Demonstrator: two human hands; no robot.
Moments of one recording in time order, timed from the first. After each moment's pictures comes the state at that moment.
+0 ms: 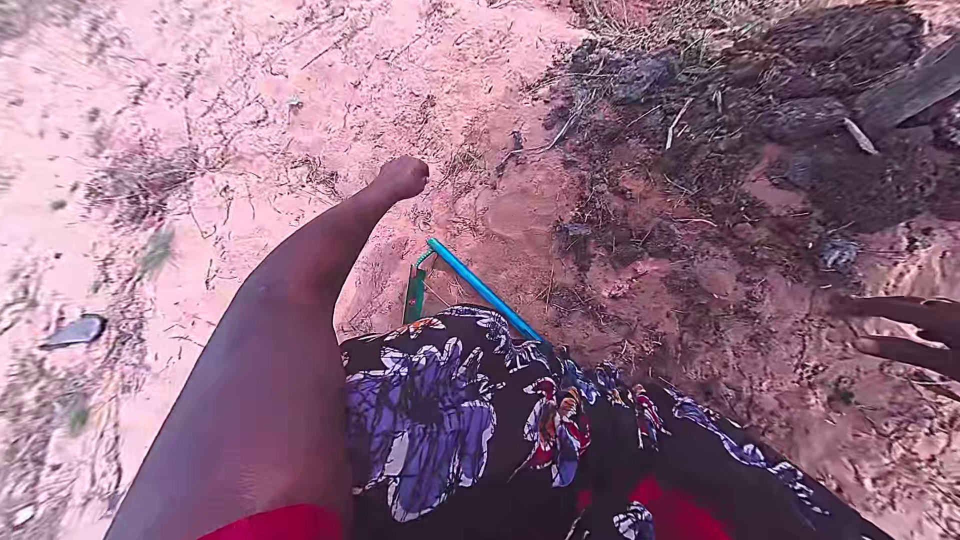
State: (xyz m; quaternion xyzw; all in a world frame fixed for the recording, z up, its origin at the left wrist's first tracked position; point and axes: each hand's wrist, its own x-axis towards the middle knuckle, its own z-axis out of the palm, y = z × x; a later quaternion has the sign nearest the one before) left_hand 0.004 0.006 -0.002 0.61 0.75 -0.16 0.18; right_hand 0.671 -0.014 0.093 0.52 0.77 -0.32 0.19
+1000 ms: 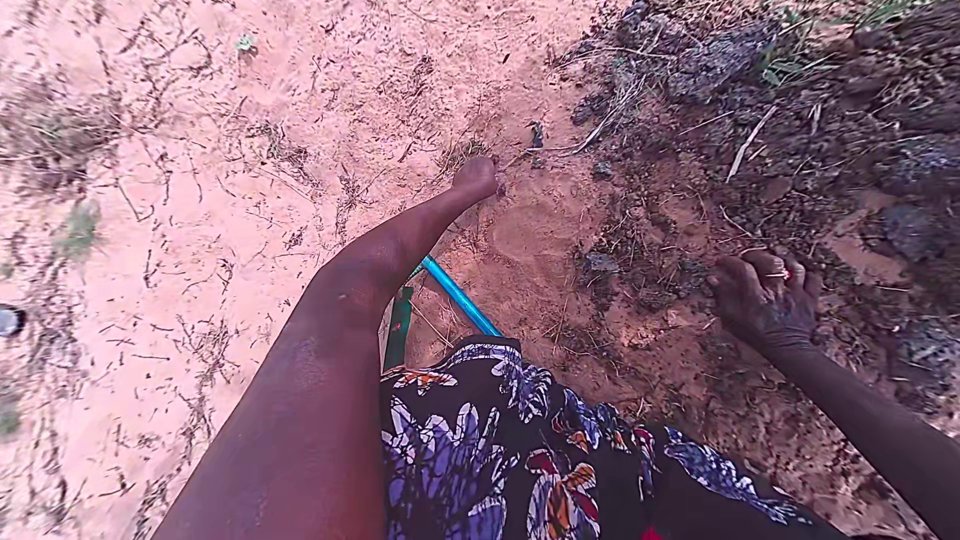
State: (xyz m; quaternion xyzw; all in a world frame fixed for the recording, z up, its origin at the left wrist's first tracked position) left_hand 0.086 0.101 -0.085 0.49 0.80 -0.09 0.32; right_hand 0.563 0.072 -0.110 0.49 0.87 -0.03 -0.07
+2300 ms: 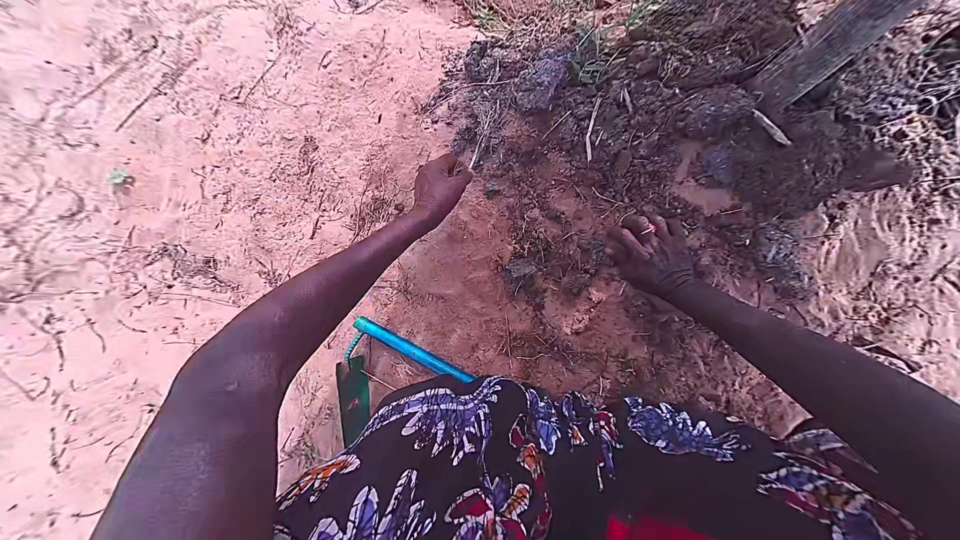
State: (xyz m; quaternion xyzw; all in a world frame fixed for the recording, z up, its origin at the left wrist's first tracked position) left_hand 0.176 0.147 -0.051 0.60 0.70 0.22 0.33; right_hand 0.563 0.073 -0.115 0.46 0.88 0.00 -0.10
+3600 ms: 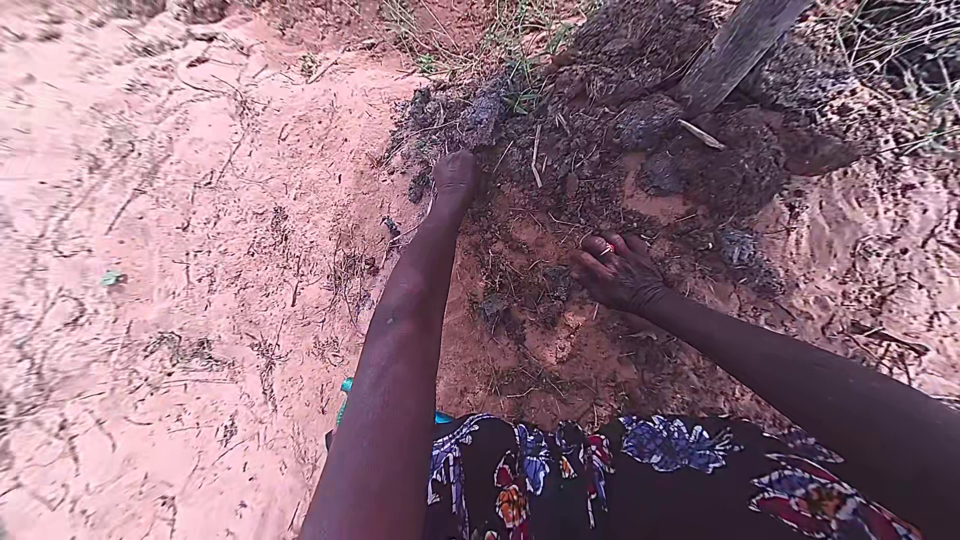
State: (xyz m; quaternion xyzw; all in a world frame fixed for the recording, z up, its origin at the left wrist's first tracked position) left_hand 0.298 0.263 -0.067 0.68 0.72 -0.12 0.12; right_hand 0.565 0.075 -0.123 0.43 0.89 0.02 -0.16
